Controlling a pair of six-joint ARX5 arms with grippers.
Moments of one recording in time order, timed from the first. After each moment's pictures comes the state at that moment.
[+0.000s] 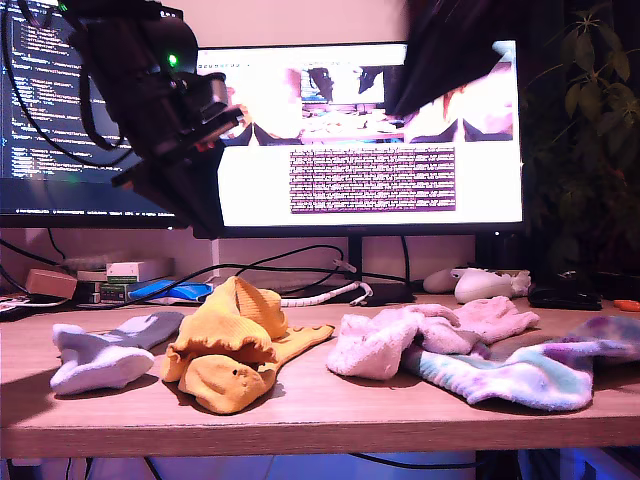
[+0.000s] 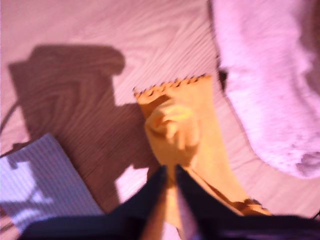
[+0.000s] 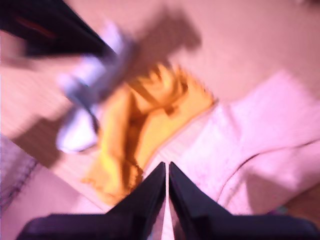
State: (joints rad) left arm -0.36 1.89 1.62 -0.86 0.31 0.12; right arm 0.56 1.25 1.12 -0.56 -0.16 0.16
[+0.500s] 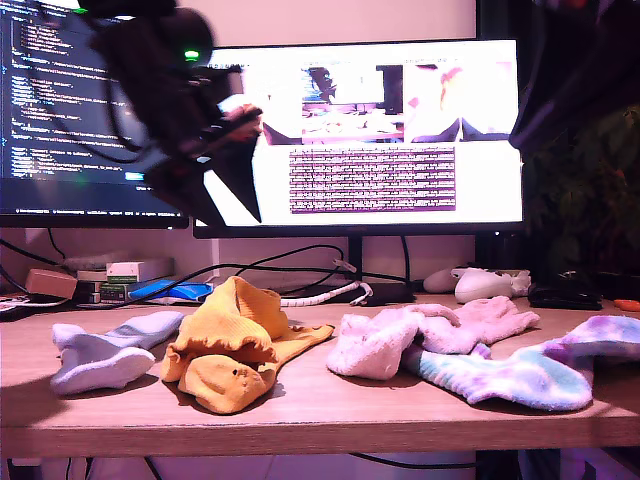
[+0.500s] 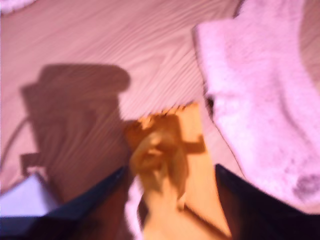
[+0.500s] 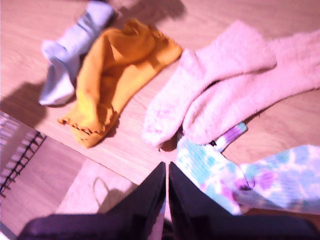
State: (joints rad) left arm -0.44 1.91 1.62 -0.75 0.27 0.12; right arm 0.53 0.93 0.79 -0.58 -0.13 0.16
